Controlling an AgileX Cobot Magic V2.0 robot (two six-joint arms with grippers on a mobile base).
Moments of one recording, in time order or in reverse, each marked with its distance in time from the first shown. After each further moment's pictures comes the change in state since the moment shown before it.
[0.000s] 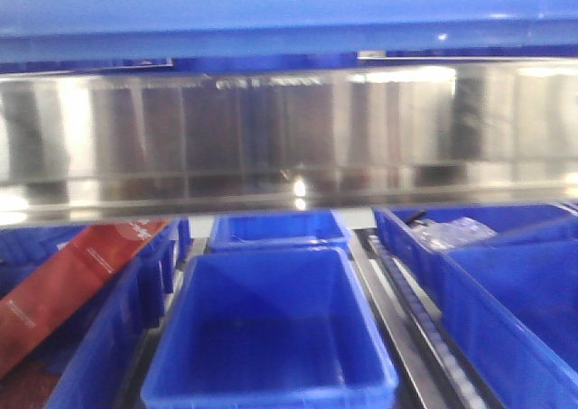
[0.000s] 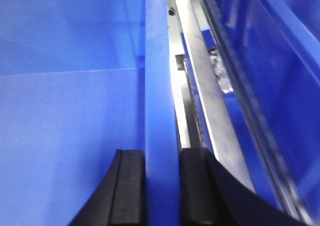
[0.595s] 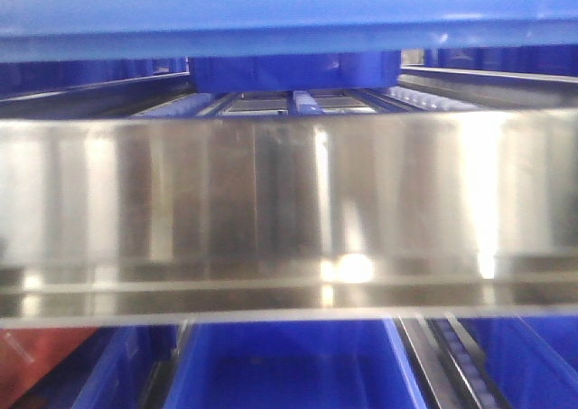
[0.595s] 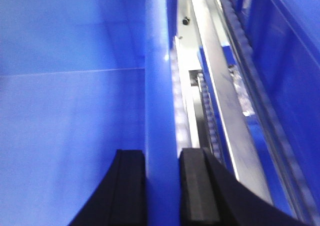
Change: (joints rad) left arm 0.000 0.000 0.000 0.000 0.000 0.000; right arm 0.000 0.000 0.000 0.000 0.000 0.000
